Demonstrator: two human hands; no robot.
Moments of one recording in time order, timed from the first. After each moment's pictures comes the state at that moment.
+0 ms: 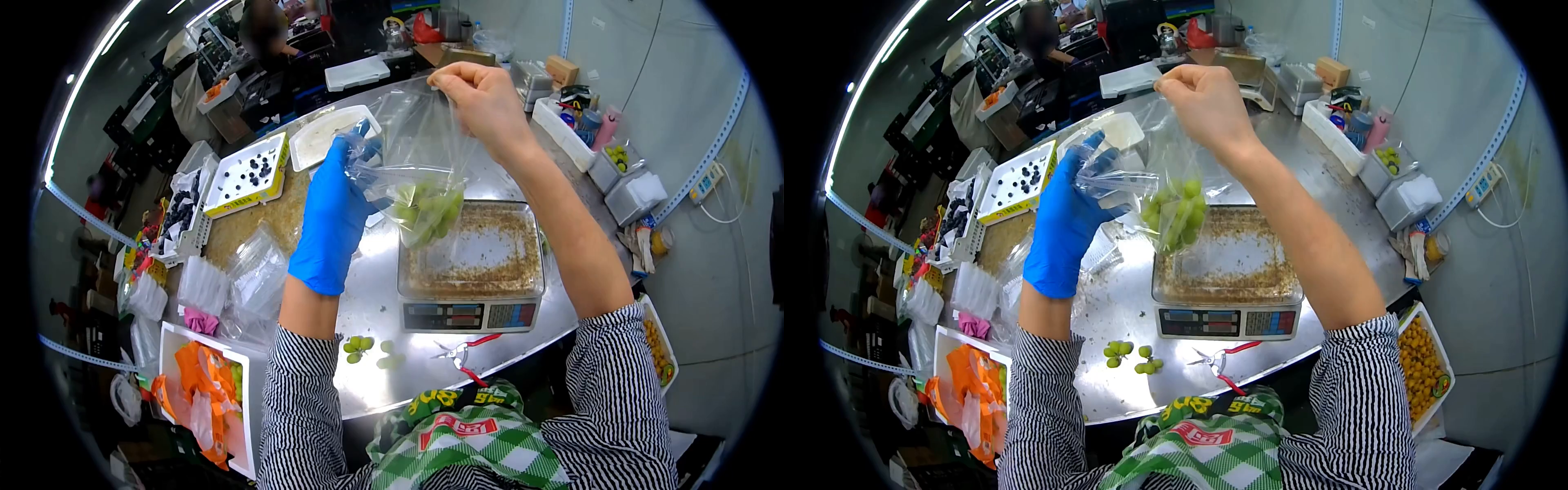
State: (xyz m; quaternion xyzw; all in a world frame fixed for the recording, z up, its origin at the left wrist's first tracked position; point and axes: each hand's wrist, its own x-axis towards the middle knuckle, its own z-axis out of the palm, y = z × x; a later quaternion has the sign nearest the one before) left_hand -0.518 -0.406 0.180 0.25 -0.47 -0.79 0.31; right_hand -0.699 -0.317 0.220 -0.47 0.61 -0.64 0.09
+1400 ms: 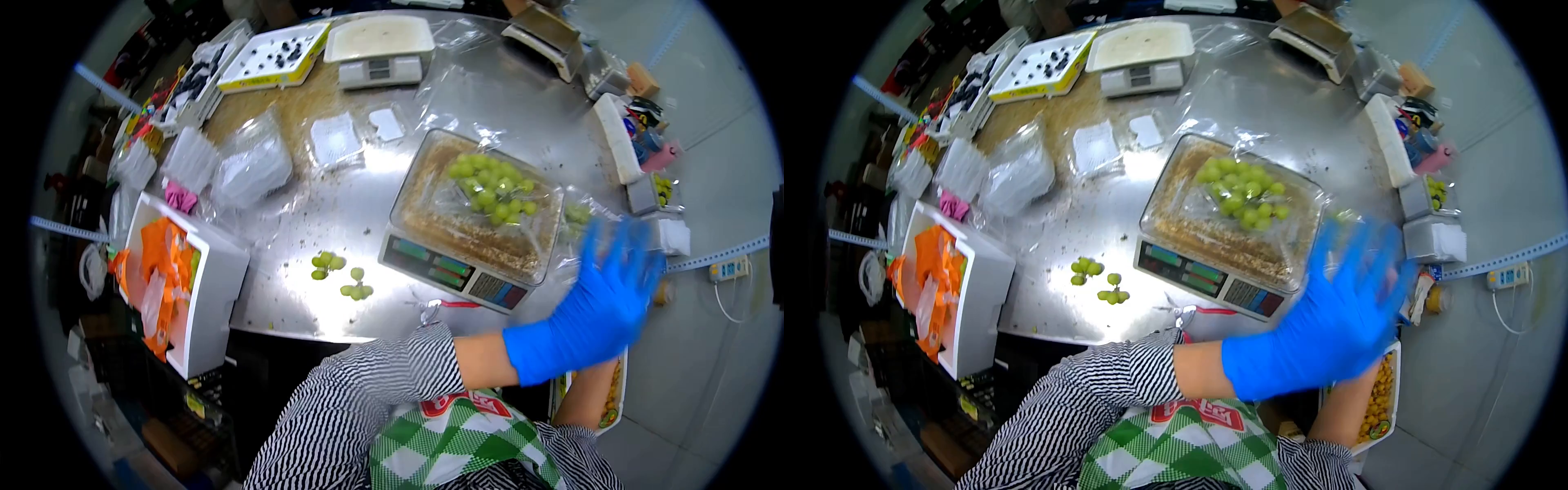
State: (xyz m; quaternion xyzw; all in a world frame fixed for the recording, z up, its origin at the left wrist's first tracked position) left_hand -0.635 -0.146 0.107 0.14 -0.86 -0.24 0.43; right_hand -0.816 -0.045 -0.026 -0.06 0.54 -0.81 0.22
